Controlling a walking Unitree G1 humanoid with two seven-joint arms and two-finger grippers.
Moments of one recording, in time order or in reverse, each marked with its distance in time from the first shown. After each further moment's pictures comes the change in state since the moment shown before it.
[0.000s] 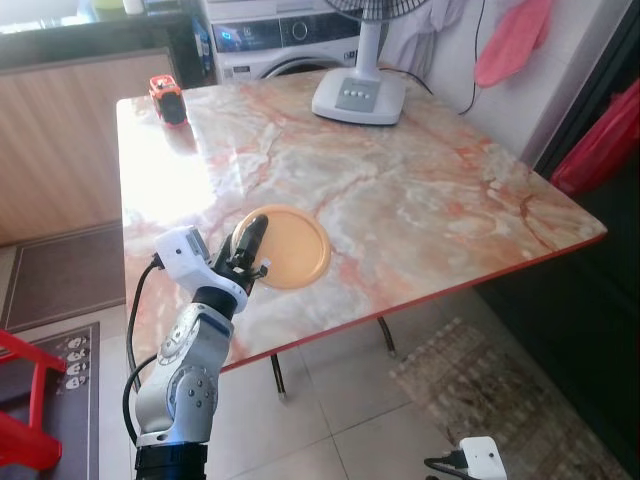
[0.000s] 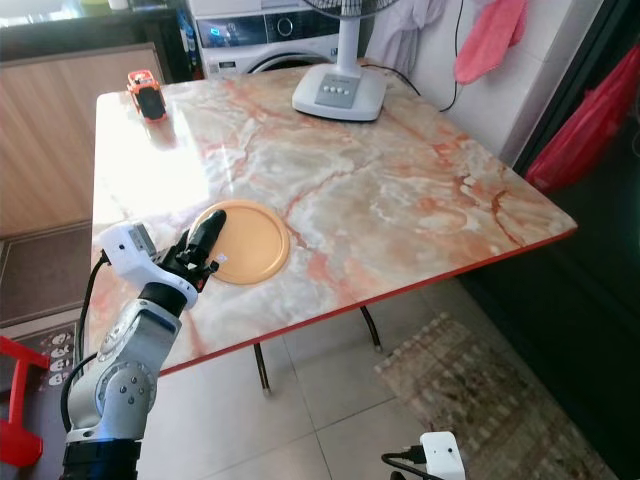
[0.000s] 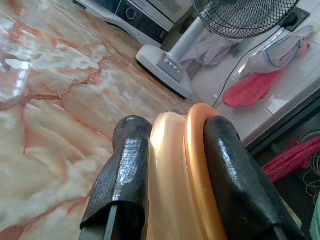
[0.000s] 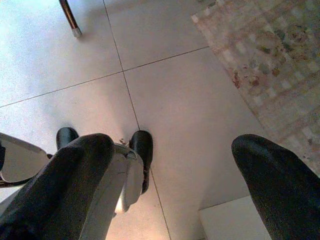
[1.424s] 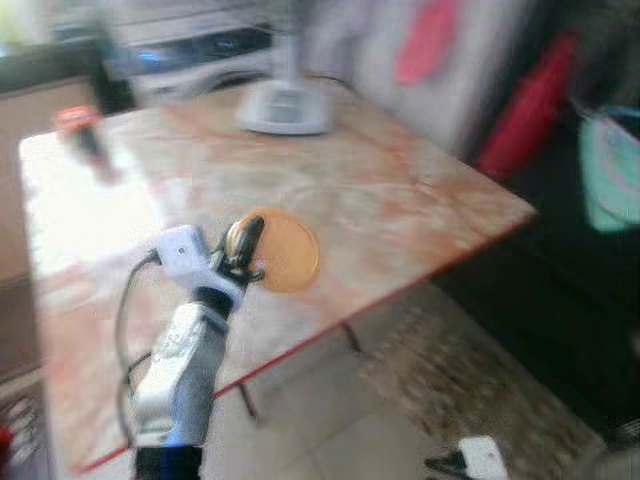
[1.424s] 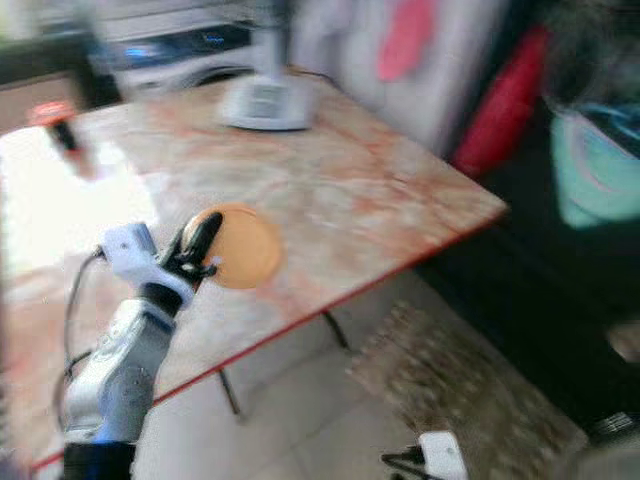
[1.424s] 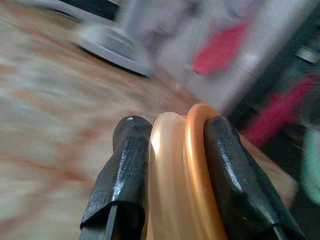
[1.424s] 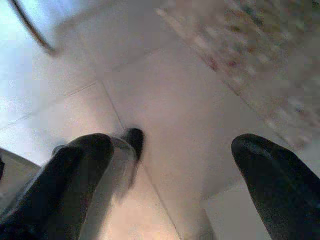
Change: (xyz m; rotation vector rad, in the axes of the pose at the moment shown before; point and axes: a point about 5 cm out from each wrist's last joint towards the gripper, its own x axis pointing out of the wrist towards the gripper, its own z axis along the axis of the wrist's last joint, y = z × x) left arm 0.000 -0.004 -0.003 0.145 0.009 -0.012; right arm -0.002 -0.005 -0.002 -0.004 0.021 -0.005
